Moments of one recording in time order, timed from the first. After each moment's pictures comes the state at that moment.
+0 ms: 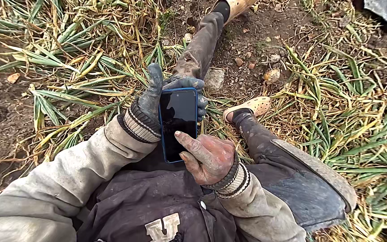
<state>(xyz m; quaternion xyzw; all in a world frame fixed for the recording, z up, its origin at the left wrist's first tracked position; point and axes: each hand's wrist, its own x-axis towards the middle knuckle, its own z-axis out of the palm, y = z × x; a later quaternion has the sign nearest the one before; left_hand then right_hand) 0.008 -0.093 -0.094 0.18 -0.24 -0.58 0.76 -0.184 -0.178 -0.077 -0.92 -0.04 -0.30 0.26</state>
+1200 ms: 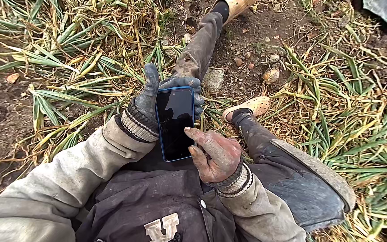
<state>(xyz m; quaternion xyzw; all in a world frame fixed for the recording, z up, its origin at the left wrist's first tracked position) 0.005 -0.089 -0.091 0.20 -0.23 -0.57 0.77 -0.187 -0.182 -0.075 -0.89 0.01 -0.32 0.31</state>
